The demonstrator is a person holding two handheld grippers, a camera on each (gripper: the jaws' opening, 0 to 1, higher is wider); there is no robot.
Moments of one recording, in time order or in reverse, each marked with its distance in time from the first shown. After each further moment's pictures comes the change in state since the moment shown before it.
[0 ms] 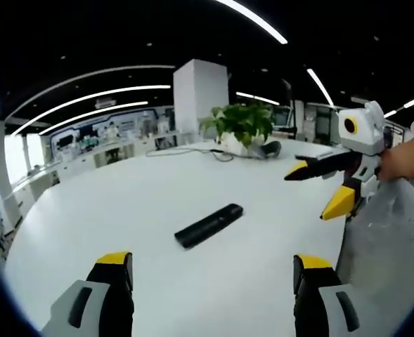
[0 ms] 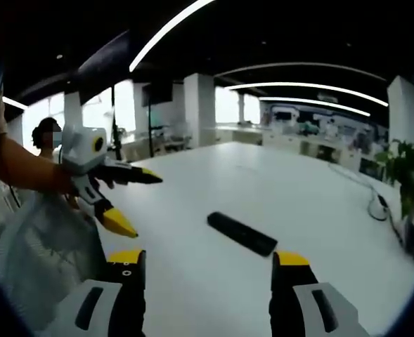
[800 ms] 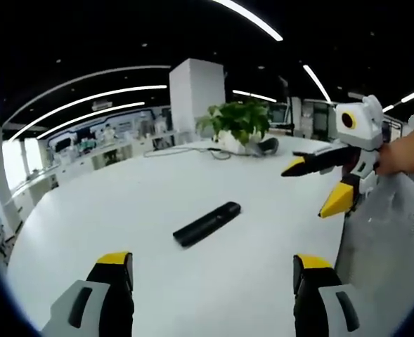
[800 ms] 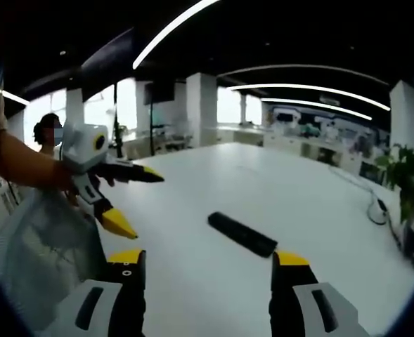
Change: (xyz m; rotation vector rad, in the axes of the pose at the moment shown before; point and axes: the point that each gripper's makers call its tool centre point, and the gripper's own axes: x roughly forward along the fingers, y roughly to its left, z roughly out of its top) left arm 0.000 -0.004 -0.001 0.024 0.009 -0.009; right arm 0.000 0.001 0.000 -0.022 0.002 -0.007
